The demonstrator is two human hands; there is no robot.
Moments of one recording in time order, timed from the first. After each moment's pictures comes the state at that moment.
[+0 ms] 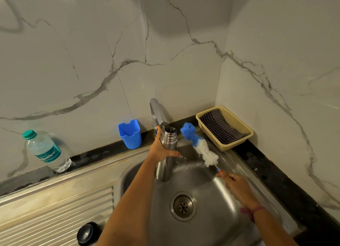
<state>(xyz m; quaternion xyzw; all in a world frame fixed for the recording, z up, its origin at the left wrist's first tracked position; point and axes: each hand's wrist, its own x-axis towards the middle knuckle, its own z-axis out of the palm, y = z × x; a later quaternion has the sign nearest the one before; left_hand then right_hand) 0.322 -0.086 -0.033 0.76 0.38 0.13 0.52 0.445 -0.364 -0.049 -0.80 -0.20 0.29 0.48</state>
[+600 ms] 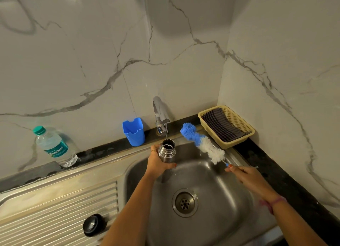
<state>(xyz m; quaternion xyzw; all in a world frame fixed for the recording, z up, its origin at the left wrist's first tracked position) 0.273 -0.124 -0.053 0.72 0.41 0.19 0.52 0.467 -0.389 -0.012 -0.80 -0.25 0.32 0.44</state>
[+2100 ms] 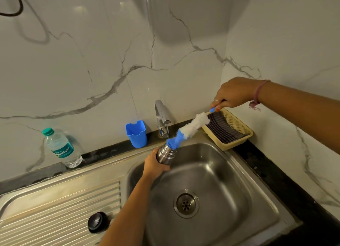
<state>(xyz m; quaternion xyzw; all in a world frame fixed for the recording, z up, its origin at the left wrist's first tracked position) 0.254 -0.133 -0.033 0.77 0.44 0.17 0.43 0.519 -0.267 0.232 -0.67 -0.70 -0.05 -0.22</state>
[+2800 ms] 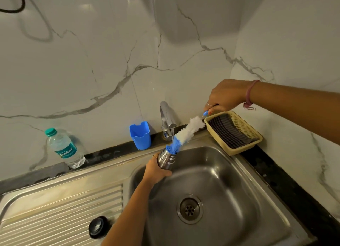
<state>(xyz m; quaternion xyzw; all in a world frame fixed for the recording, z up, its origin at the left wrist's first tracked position) 0.249 -0.121 -0.040 0.74 0.47 0.13 0.46 0.515 -0.221 0.223 -0.59 -0.75 -0.09 -0.29</state>
